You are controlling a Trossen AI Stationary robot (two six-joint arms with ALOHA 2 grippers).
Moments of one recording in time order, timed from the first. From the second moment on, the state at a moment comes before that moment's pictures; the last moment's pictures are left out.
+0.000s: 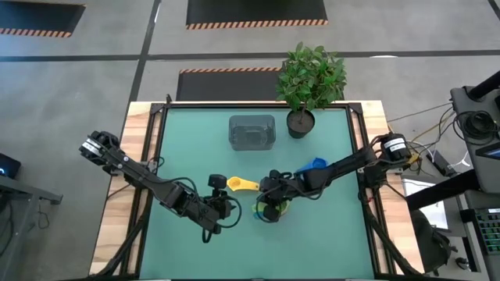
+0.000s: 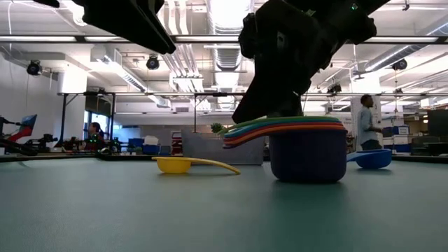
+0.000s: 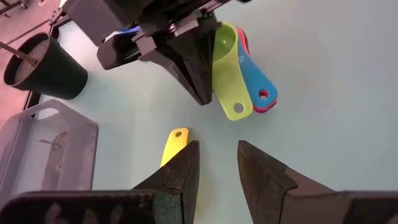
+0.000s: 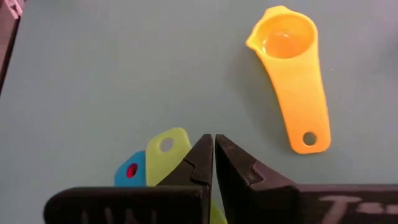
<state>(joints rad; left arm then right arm) -0.53 1.51 1.05 -0.38 -0.57 -0.07 0.23 1.74 0.99 0.03 0.08 0.47</state>
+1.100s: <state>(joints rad) -0.42 1.83 1.05 -0.01 -0.57 0.10 0.58 1.67 0.96 -0.19 0.08 0.58</state>
